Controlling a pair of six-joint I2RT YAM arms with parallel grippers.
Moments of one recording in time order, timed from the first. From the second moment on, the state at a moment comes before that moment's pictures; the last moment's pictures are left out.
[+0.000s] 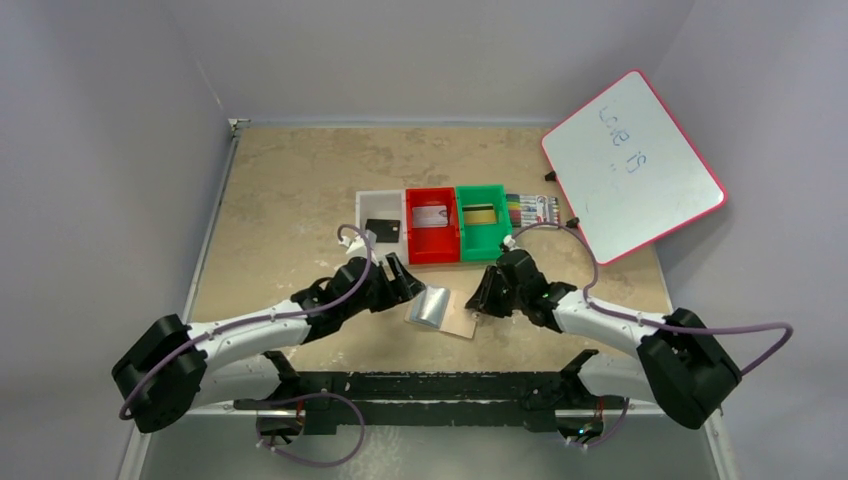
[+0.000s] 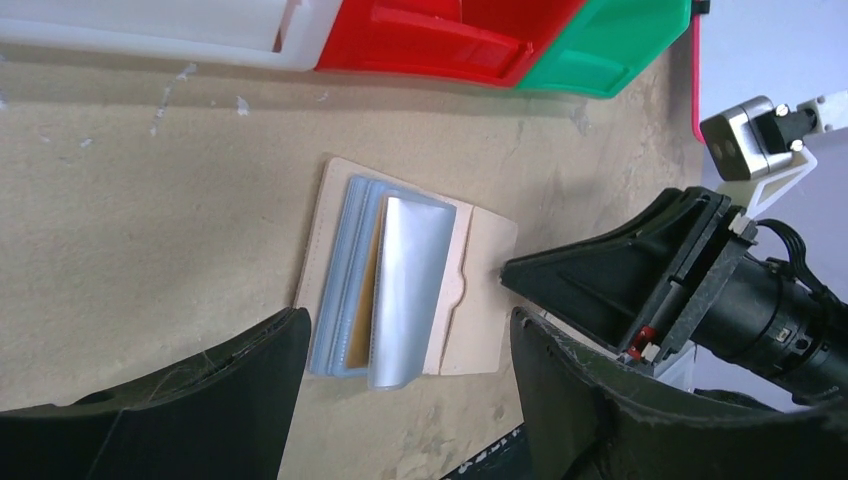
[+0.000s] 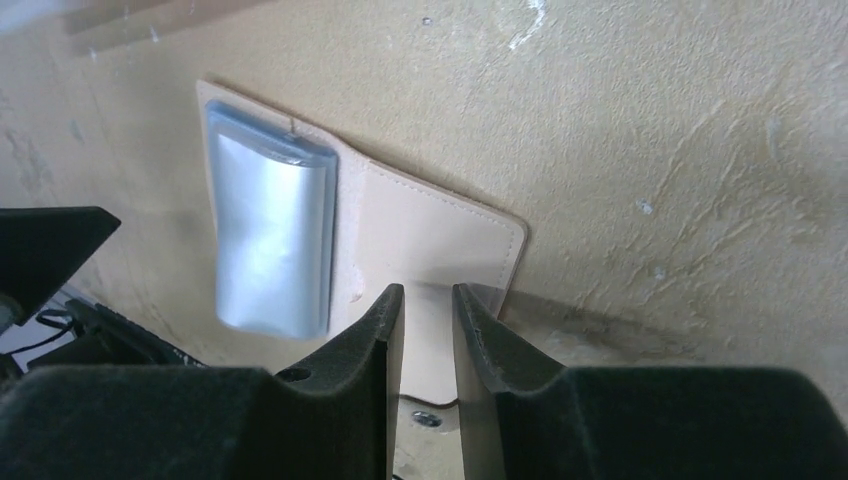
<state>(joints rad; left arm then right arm) -0.86 1.11 0.44 0.08 -0.15 -1.07 0.66 1.18 0.42 -0.09 -0.09 0.91</state>
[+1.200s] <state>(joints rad) -0.92 1.32 0.52 0.11 -0.18 -1.10 0.66 1.45 0.47 0.25 -0.12 0.81</state>
